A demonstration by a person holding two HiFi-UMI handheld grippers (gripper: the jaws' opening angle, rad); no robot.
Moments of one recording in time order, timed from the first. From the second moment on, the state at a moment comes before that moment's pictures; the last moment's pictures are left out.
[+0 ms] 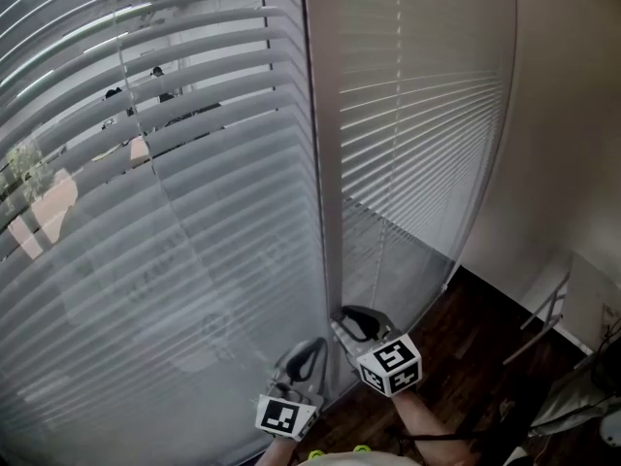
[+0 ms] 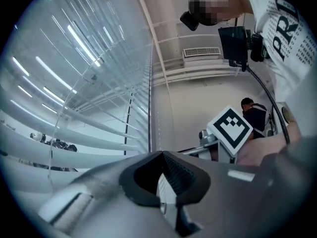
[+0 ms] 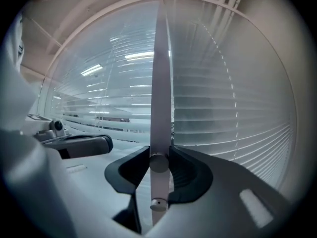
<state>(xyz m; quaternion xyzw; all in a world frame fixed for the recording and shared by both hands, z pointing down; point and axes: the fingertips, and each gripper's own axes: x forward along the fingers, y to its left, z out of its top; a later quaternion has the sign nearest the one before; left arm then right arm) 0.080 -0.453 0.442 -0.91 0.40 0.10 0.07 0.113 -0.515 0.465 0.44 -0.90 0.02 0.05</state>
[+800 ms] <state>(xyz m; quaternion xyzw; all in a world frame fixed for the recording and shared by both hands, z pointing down) 0.083 -0.455 0.438 -0.91 0.40 0.10 0.07 0.100 -0.498 0.473 0.37 -0.78 -0.37 0.34</state>
